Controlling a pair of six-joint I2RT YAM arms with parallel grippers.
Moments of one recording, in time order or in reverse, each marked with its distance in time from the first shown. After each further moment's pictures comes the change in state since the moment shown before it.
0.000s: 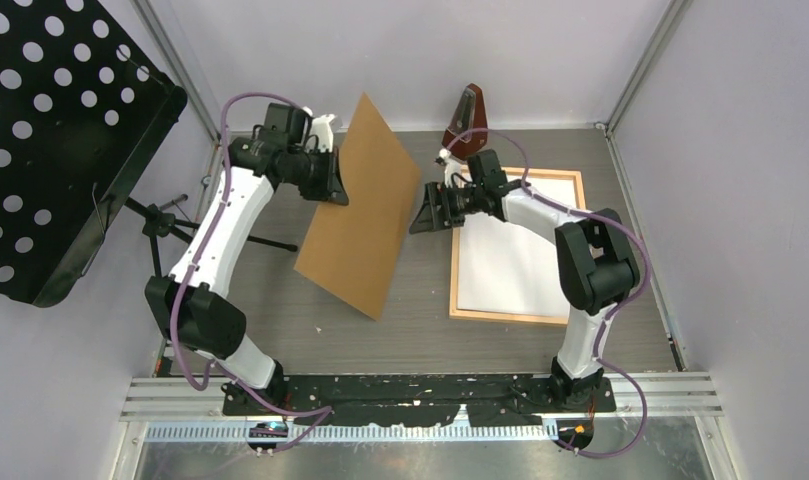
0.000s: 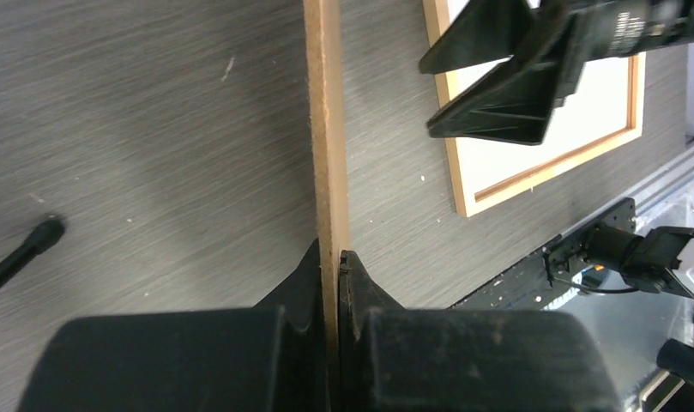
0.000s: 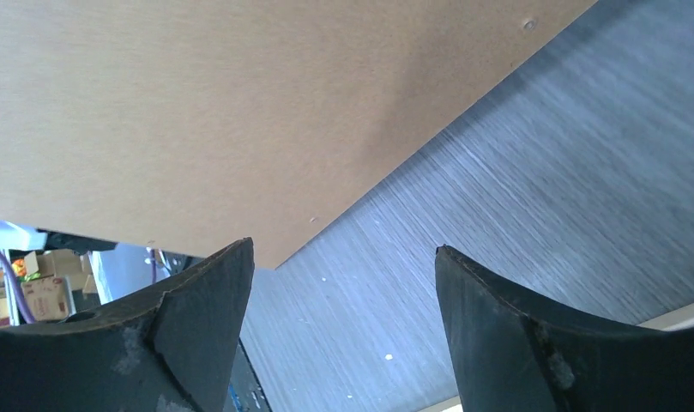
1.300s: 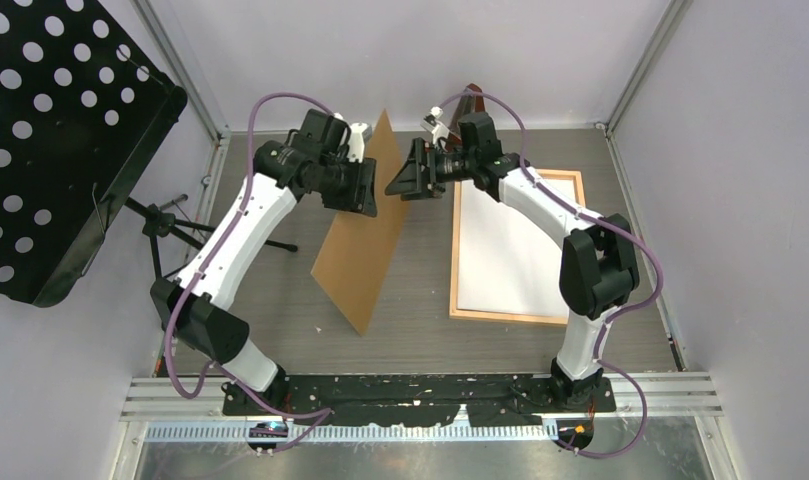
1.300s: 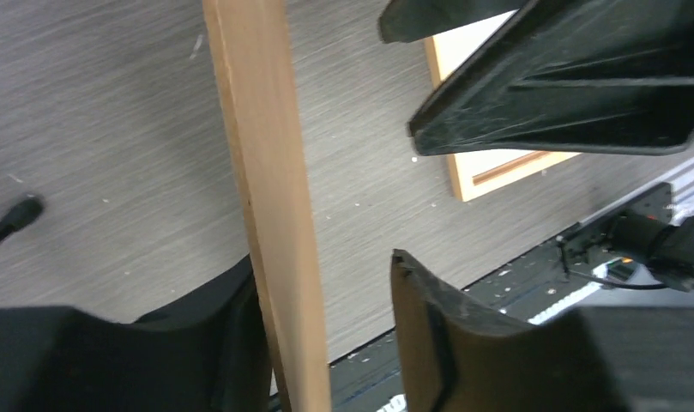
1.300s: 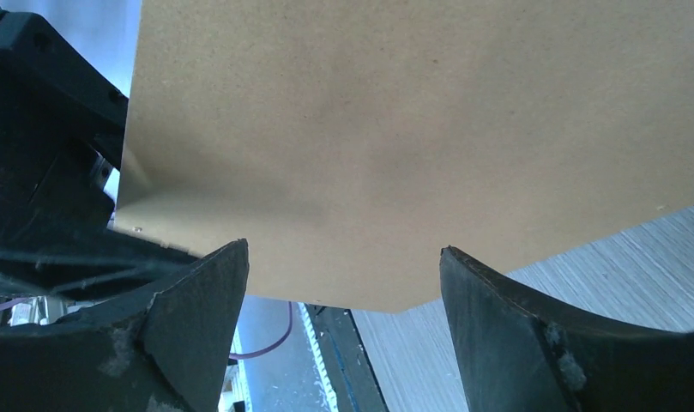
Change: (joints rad) left arm -0.200 0.000 0.066 -0.071 -0.204 -0.079; right arm 0.049 -0.041 0.276 0.001 -0.102 0.339
